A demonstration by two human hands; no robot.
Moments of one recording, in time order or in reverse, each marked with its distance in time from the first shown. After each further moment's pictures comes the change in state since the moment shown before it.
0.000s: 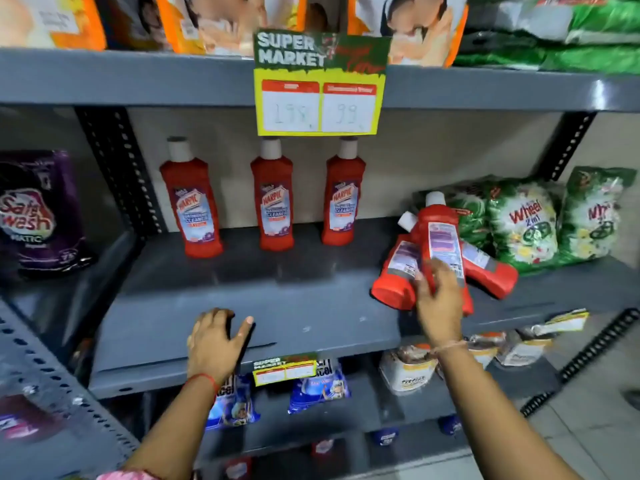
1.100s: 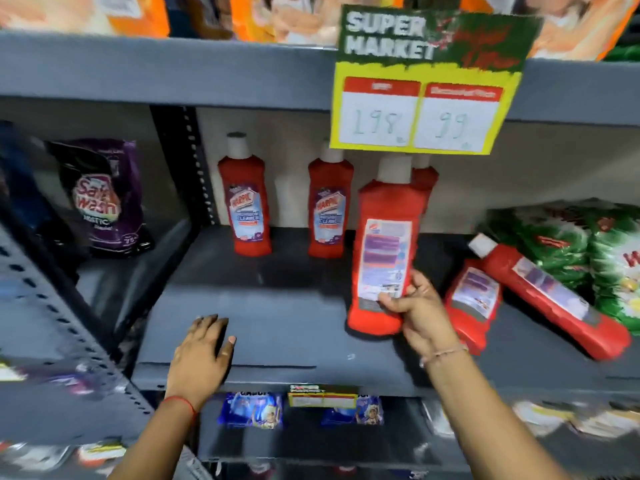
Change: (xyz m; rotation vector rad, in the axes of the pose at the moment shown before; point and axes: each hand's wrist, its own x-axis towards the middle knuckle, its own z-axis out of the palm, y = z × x) left_hand 0.011 -0.062 -0.032 0.091 0.047 -0.049; right_hand 0.023 -0.053 0.099 1.032 -0.556 0.425
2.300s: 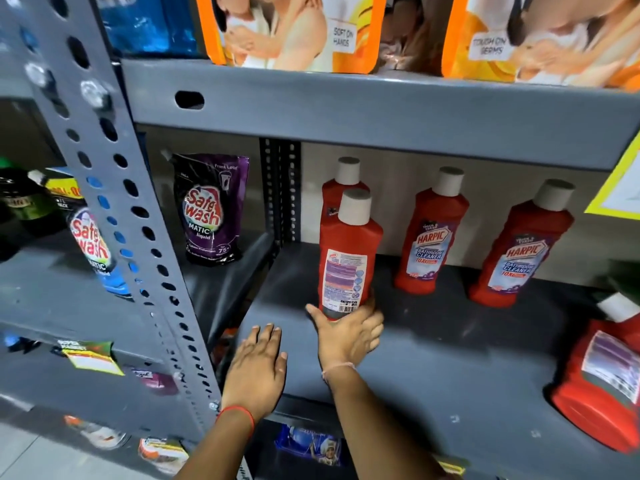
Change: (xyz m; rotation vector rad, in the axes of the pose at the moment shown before) left_hand 0.027 -0.047 -0.025 0.165 -0.035 -0.001; right_hand 0.030 0.152 0.211 -1.002 0.480 -0.123
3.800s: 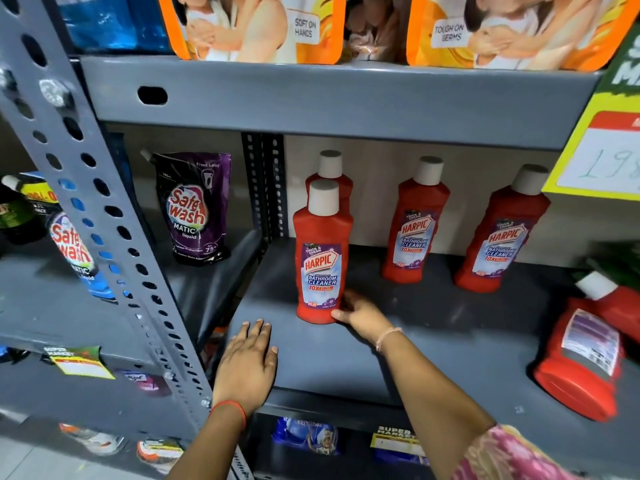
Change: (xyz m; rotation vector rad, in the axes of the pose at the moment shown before) left_hand 0.002 -0.002 0.001 -0.026 0.000 0.014; right_hand 0.071 0.026 -0.040 0.177 -0.931 -0.062
